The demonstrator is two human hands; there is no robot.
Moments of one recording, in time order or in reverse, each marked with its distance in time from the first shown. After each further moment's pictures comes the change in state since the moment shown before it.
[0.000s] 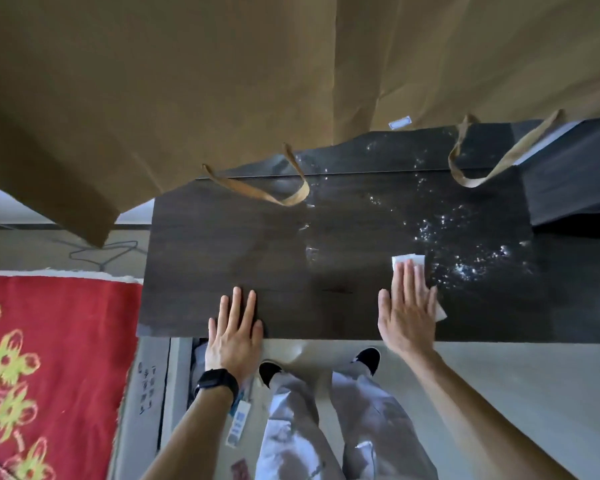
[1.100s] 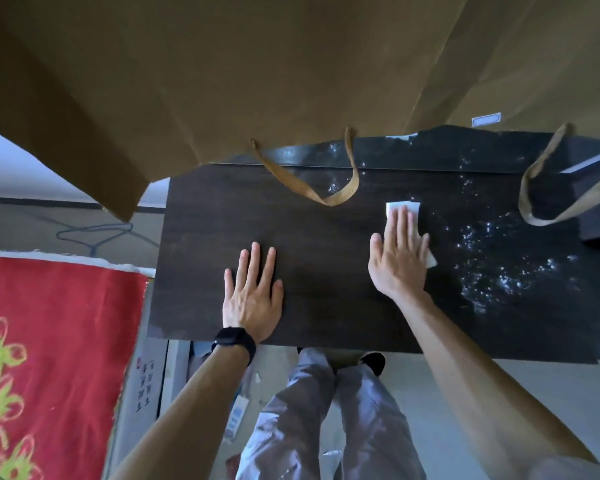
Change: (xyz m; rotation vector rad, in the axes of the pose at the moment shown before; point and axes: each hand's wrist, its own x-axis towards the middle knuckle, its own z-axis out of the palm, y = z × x) left_hand 0.080 -0.012 -0.022 -0.024 0.197 0.122; right_hand 0.092 -0.105 0.002 0.026 0.013 -0.020
